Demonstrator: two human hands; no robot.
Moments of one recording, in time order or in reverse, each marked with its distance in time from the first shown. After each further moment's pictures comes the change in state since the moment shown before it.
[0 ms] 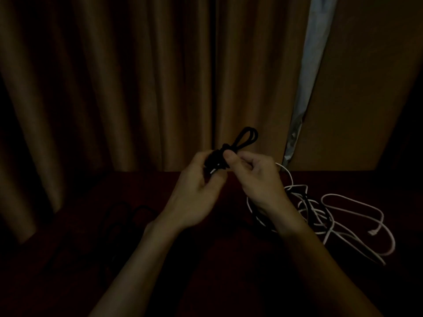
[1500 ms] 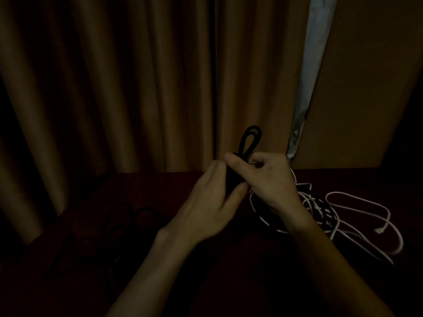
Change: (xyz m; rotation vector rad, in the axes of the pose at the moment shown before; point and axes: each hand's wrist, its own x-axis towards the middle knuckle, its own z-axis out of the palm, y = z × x) left_hand -0.009 -0.001 0.014 0.375 -0.121 0.257; right_hand -0.008 -0.019 -0.010 -0.144 0.114 0.095
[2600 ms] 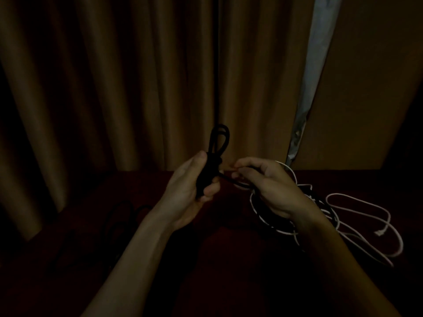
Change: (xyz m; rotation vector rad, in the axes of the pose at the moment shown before) left_hand 0.005 -0.012 -0.023 -1.139 0.057 -0.402; right_hand 0.012 0.027 -0.011 0.156 -0.271 0.214
